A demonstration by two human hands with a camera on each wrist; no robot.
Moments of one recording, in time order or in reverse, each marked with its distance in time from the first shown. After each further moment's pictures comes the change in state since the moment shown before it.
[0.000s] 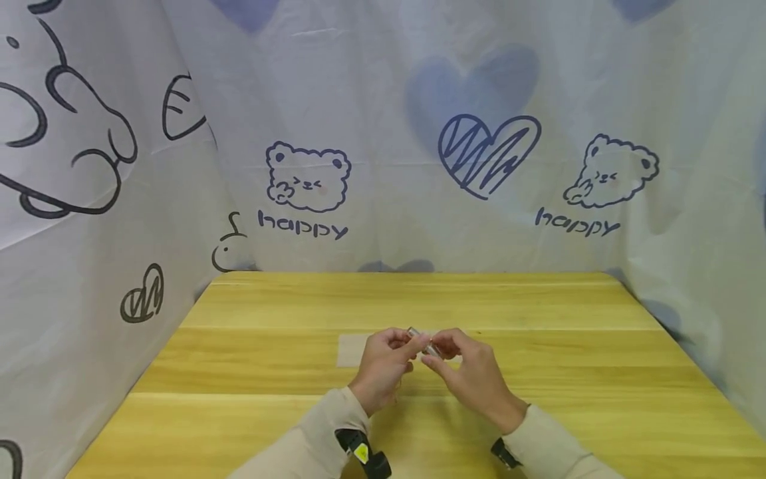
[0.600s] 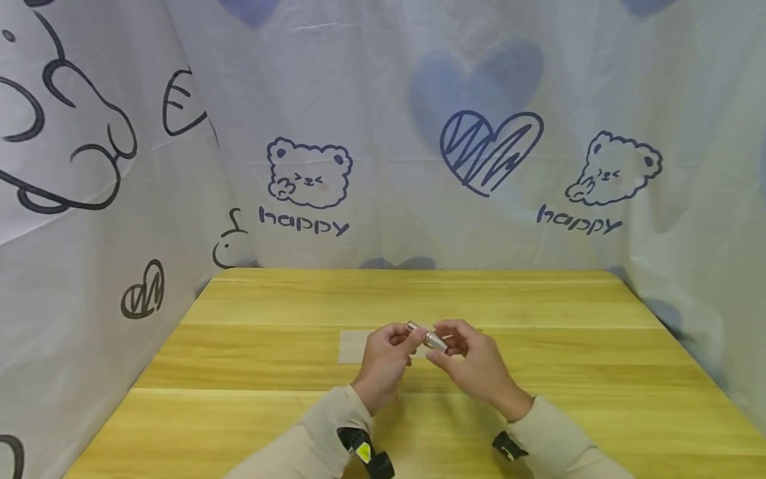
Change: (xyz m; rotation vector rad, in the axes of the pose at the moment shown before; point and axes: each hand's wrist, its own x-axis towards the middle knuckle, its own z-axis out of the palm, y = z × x) left_hand 0.000 0.002 0.007 0.002 0.077 0.037; right_hand 0.005 0.003 -0.010 0.180 -0.117 0.224
